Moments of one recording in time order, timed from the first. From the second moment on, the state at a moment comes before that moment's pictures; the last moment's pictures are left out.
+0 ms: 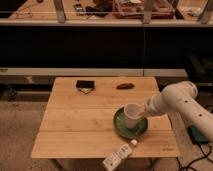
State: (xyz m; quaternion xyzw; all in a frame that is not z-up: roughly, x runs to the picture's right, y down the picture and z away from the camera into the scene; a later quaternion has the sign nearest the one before) arm 0.200 0.126 0.739 -0.07 -0.24 -0.56 0.79
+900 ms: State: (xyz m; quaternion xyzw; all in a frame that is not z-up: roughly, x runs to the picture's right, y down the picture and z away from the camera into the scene) arm 0.194 0.135 0.743 -0.07 -0.22 -0.56 0.79
